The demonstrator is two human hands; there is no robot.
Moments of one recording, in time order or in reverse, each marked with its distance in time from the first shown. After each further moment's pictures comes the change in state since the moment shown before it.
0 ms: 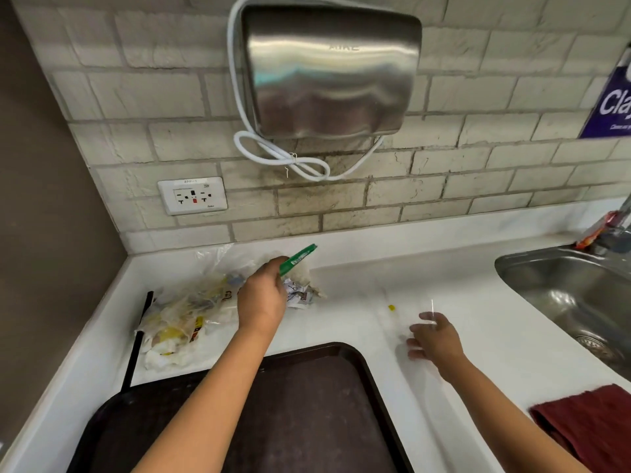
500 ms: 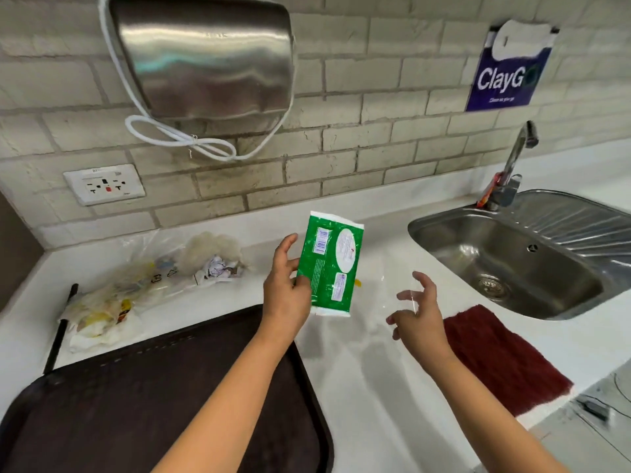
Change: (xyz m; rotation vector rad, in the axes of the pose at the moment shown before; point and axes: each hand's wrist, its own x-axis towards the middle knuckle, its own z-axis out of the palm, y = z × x) left_hand -0.114 0.152 0.031 -0.710 -0.274 -0.154; right_hand -0.102 0.004 -0.115 -0.081 0.099 -0.345
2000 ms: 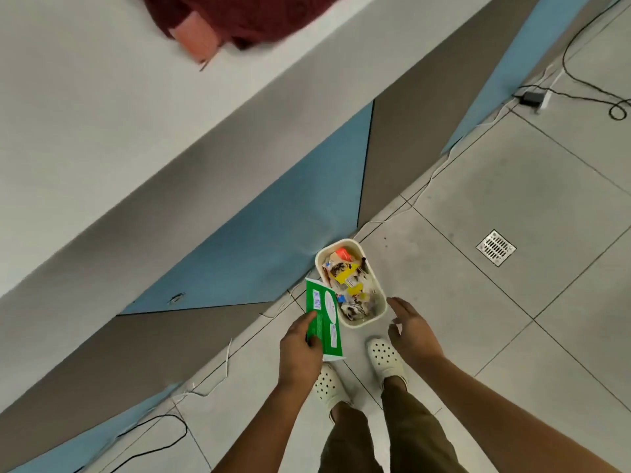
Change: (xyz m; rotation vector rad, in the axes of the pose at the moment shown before) left_hand -0.421 -0.300 0.178 0.575 -0.511 -0.755; right_hand -0.252 0.475 -0.214 -0.660 -0.373 0.535
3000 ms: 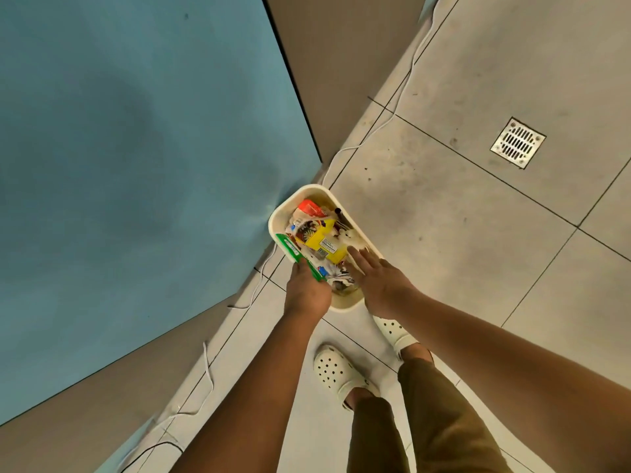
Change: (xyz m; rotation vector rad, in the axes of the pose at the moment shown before) left_hand 0.195 -0.057 0.152 0.483 -0.280 -0.108; right_hand 0.162 0.096 0.123 -0.572 -0.334 -0.183
